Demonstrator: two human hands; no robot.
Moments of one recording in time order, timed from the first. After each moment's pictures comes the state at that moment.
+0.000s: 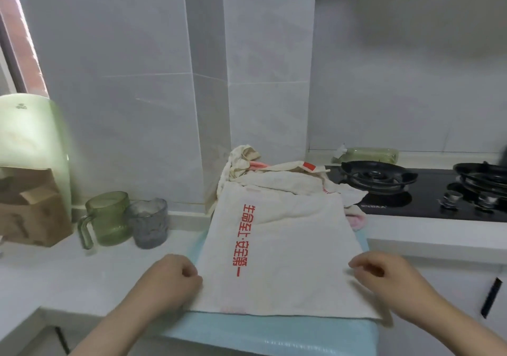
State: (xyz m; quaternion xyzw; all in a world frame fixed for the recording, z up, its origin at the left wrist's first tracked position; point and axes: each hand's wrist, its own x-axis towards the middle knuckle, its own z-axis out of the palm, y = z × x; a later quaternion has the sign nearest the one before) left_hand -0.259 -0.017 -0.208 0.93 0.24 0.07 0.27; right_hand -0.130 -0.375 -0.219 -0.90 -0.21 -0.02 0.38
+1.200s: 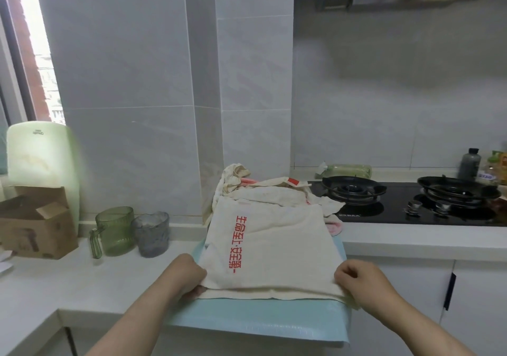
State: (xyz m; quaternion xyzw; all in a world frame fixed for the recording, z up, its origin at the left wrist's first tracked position) left_hand -0.235 -0.026 -0.209 0.83 0.31 0.04 0.45; right_hand -0.161 -0.376 -0.226 -0.88 -0.12 -0.02 0.45
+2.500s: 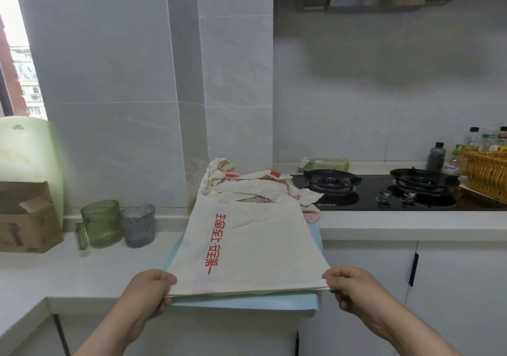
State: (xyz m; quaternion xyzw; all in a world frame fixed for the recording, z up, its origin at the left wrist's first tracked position) left_hand -0.317 -0.040 -0.230 0.75 0.30 0.12 0.58; right_hand -0.204 -0.409 -0.245 -0.72 -0.01 0.14 0.68
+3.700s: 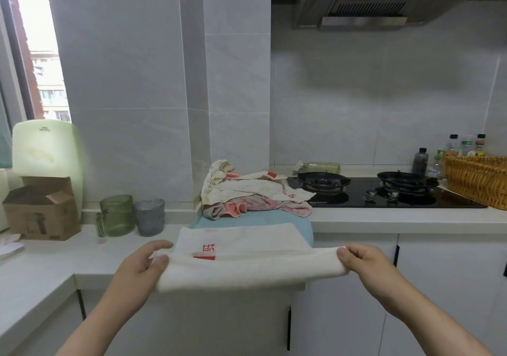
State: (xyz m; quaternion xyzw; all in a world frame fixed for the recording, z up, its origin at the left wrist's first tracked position) left_hand -0.406 -0.054 -0.199 0.83 0.09 0.29 0.47; right_hand -0.281 -0.444 -0.196 -0.81 -0.15 -0.03 0.56
